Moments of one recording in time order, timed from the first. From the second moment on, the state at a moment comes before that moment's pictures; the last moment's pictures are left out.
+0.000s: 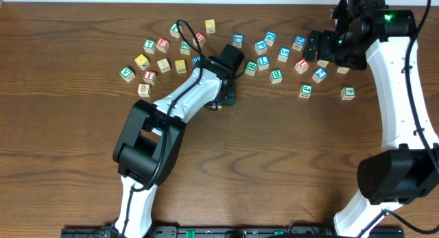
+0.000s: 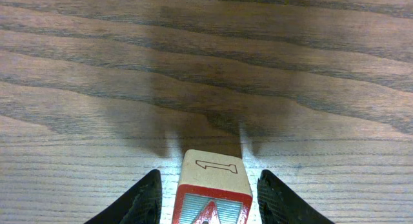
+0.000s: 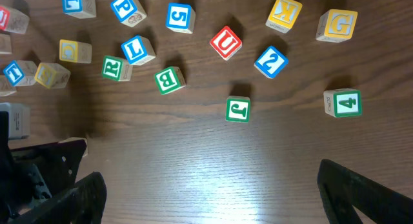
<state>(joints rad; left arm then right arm) -0.53 2.14 1.58 -0.80 -0.09 -0.52 0.04 1.89 1.96 -1.28 -0.12 0.20</state>
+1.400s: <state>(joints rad) -0.19 1.72 1.61 -0.94 -0.06 -0.21 0.04 1.89 1.96 -1.28 -0.12 0.20</state>
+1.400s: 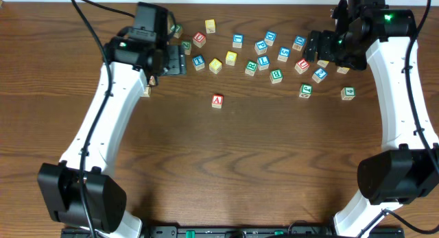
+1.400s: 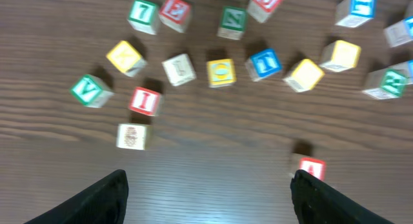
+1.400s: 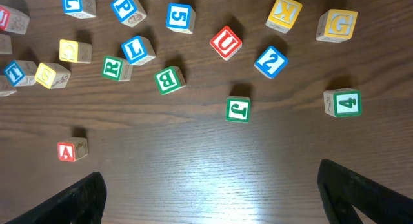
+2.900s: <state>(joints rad) -0.02 2.16 1.61 -0.70 -0.05 0.11 0.04 1.89 1.96 -1.28 -0.12 0.20</state>
